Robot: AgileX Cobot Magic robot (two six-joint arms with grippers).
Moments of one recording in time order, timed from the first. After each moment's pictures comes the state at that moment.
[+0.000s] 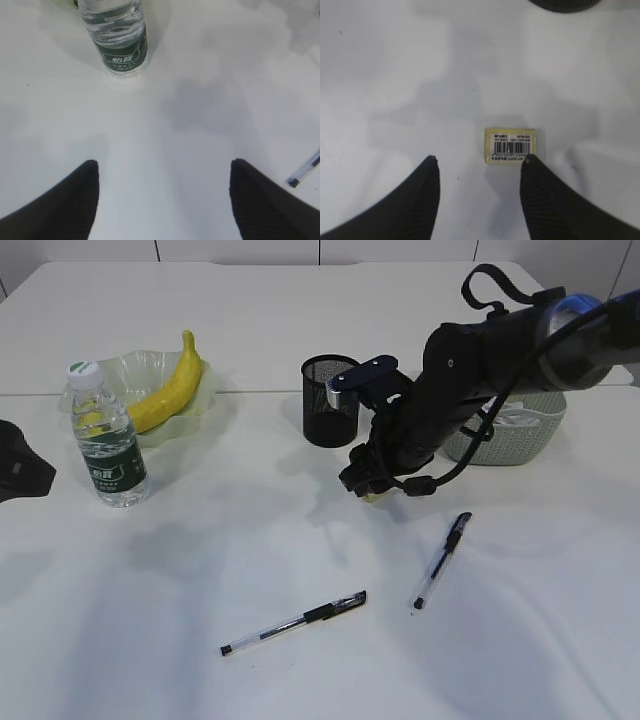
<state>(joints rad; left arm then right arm) -0.28 1.18 -0.79 0.05 0.58 -0.12 0.39 2.13 -1.50 0.15 0.54 -0.37</state>
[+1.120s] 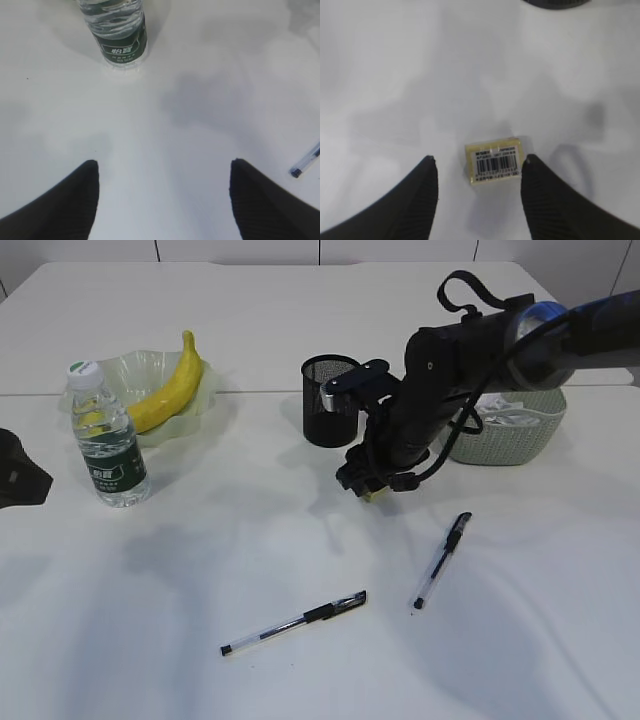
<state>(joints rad) -0.28 1.18 -0.79 0.05 0.61 -0.10 0.39 2.22 -1.62 0.06 0.62 -0.28</state>
